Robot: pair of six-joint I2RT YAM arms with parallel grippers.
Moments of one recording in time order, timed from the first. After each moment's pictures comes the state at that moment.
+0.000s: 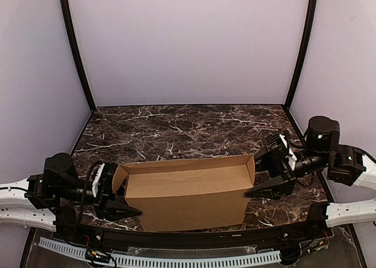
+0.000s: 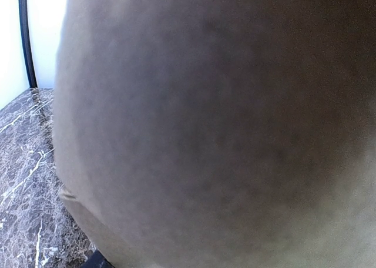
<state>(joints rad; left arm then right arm) -1.18 0.53 0.42 -0.07 0.37 -0.06 1.03 0.71 0.73 -0.27 -0.65 -0.12</state>
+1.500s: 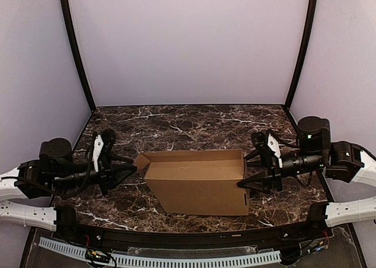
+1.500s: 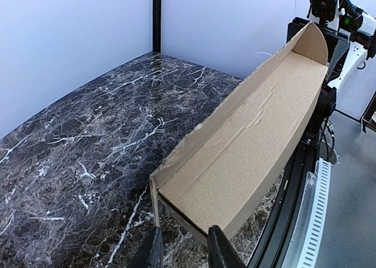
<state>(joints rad) -1.17 0.60 0.63 -0.33 -0.16 -0.13 1.03 0.77 0.77 -0.42 -0.38 -0.13</state>
